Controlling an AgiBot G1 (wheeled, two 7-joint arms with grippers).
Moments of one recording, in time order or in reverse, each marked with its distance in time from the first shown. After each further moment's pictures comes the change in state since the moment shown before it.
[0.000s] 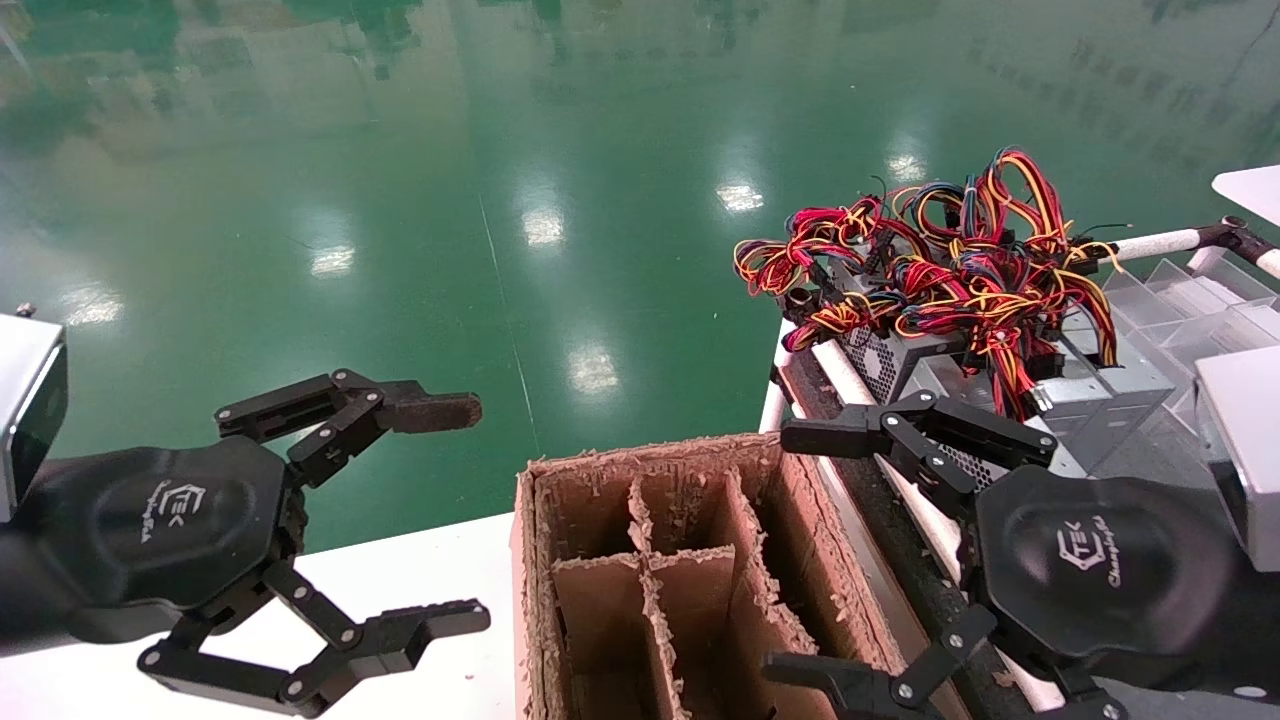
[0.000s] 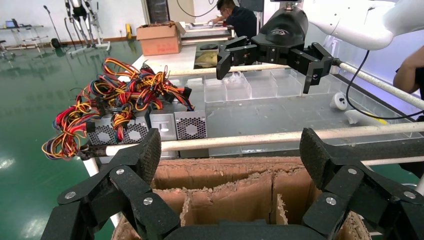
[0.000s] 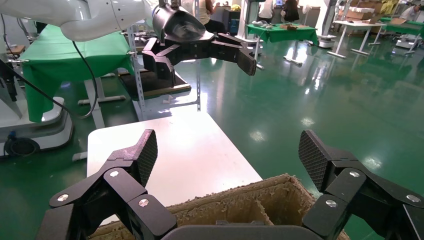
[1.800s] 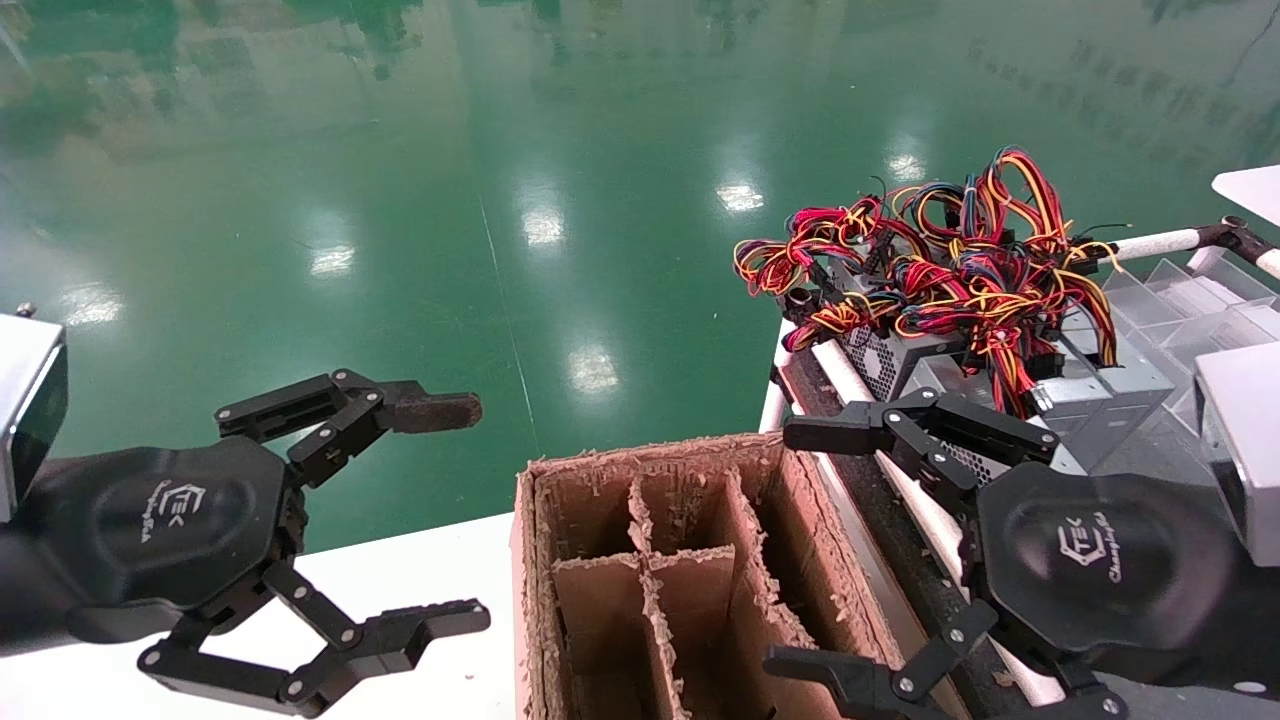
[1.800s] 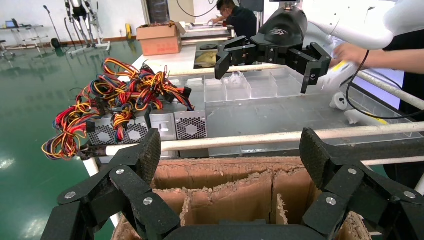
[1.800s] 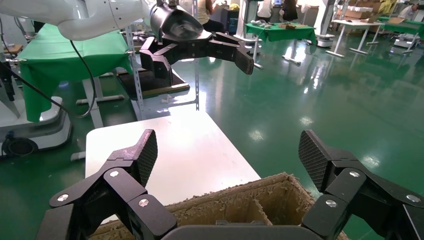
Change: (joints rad) left arm 0.000 0.000 0.000 0.000 0.000 0.000 0.000; right arm 0.003 0.002 -0.001 -0.004 -0.003 0.002 0.000
